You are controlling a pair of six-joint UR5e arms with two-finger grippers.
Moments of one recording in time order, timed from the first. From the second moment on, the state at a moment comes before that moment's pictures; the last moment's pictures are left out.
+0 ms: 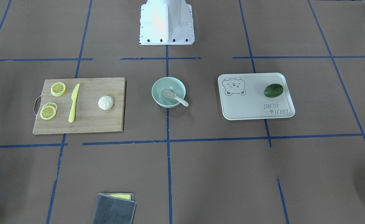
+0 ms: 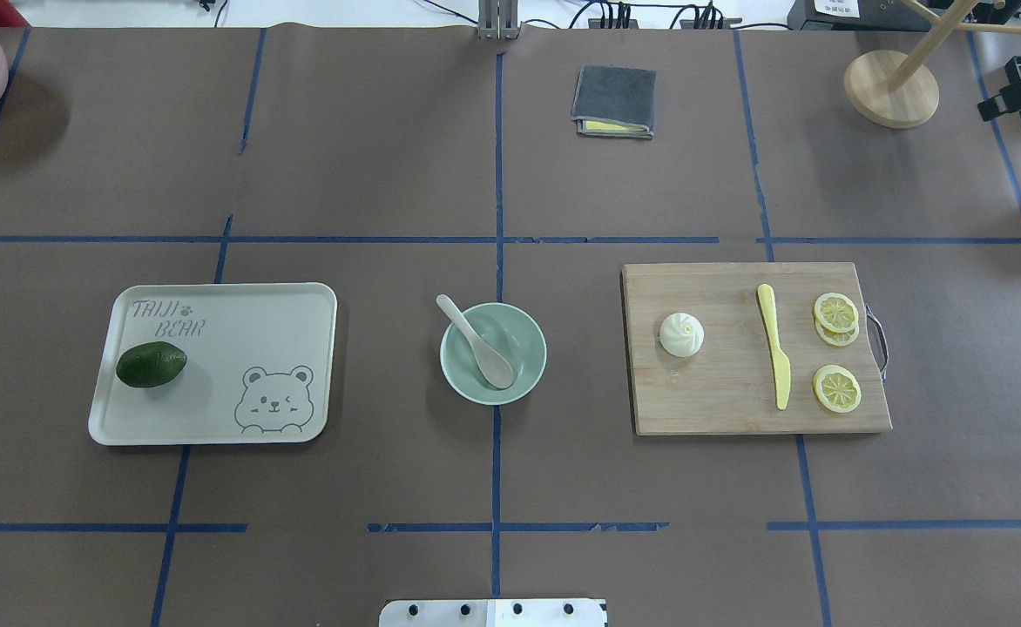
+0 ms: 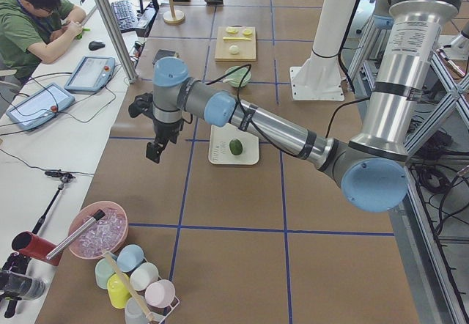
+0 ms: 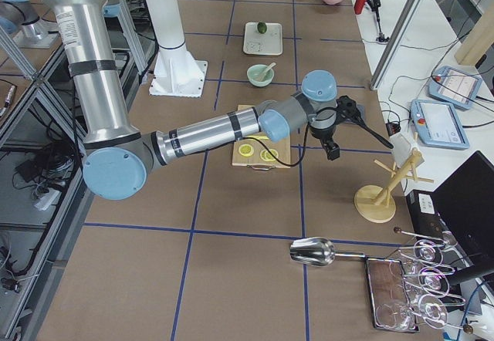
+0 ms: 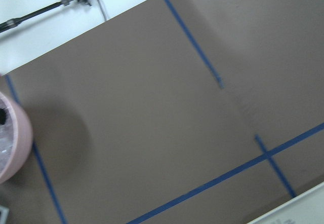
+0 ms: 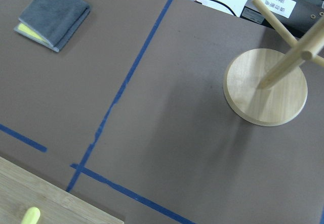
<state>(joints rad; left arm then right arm) -1.54 -1.74 -1.73 -1.56 -2.24 0.11 1.34 -1.33 1.70 -1.29 2.35 0.21</state>
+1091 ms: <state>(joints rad) -1.67 -1.60 -1.63 -1.46 -2.39 0.22 0.70 -1.20 1.95 -1.56 1.89 0.86</state>
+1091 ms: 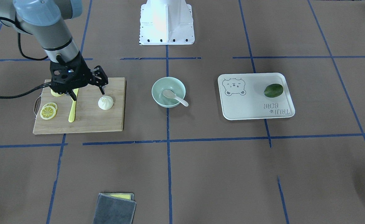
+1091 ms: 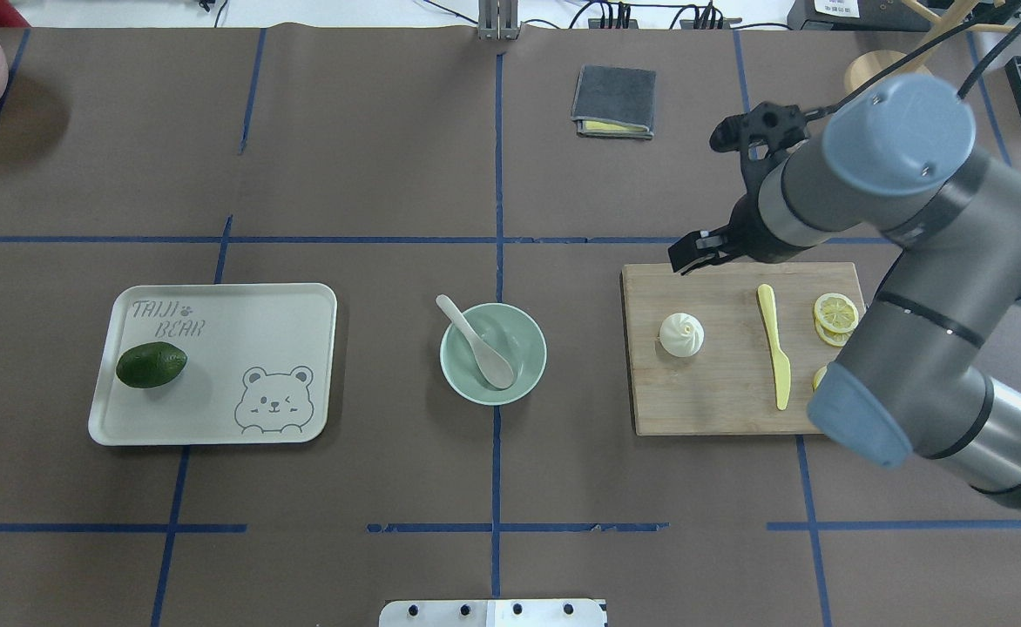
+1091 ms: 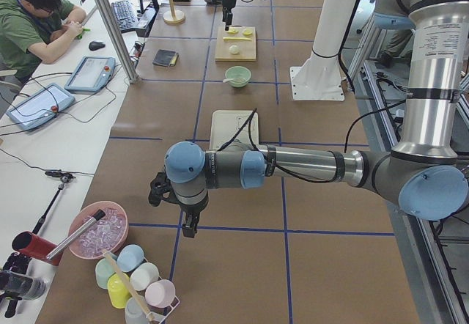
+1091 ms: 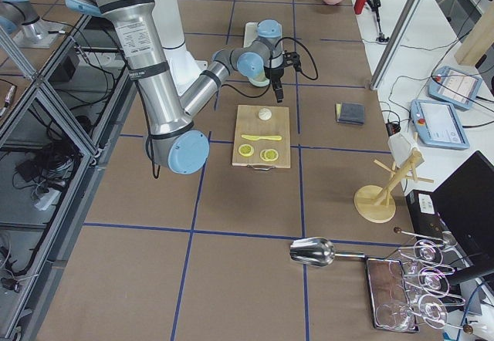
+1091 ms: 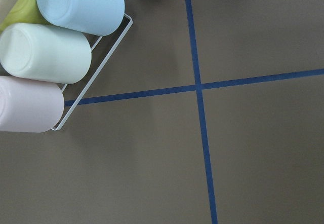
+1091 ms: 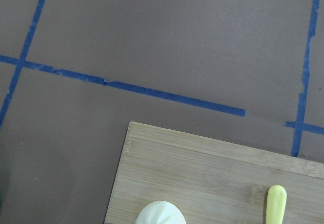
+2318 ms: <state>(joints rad) -1.67 -1.60 -1.64 -1.47 -2.39 0.22 0.57 -1.21 1.78 -1.37 1.79 0.95</state>
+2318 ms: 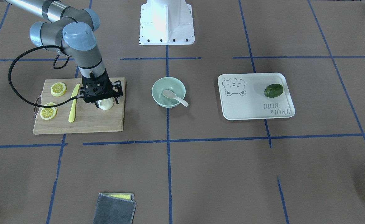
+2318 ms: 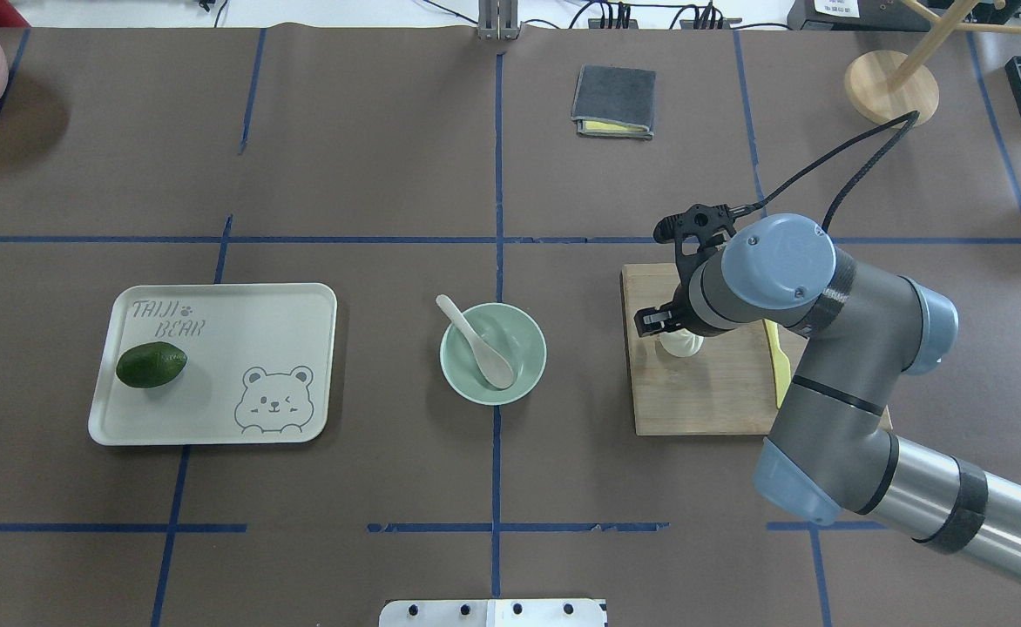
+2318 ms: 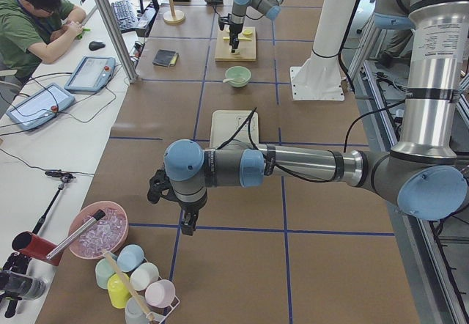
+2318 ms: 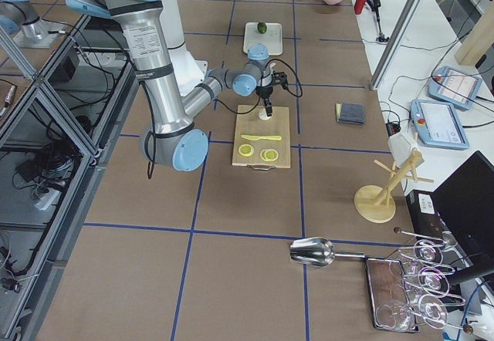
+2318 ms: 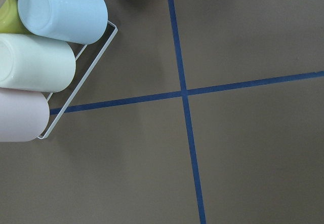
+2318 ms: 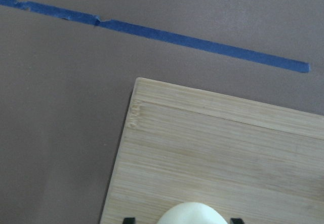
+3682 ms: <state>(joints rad) -1.67 -1.61 -1.64 -1.47 -2.43 0.22 0.45 -0.85 1.75 -1.63 1.71 1.25</state>
